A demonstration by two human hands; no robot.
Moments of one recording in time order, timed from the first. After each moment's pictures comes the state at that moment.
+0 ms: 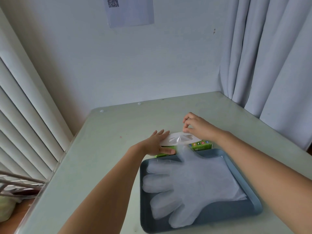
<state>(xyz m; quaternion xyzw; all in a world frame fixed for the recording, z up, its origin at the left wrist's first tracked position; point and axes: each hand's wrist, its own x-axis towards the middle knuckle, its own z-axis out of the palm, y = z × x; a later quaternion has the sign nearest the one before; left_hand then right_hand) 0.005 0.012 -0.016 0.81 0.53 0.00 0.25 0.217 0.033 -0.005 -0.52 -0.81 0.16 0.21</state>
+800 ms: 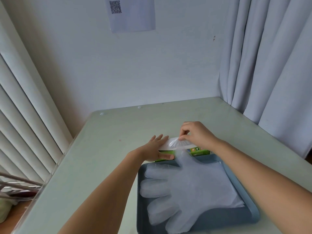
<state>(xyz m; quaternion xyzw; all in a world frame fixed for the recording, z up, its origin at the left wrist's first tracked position) 0.004 0.012 -0.023 0.81 0.53 0.01 0.25 0.212 0.020 -0.003 -0.49 -0.81 0.16 0.28</state>
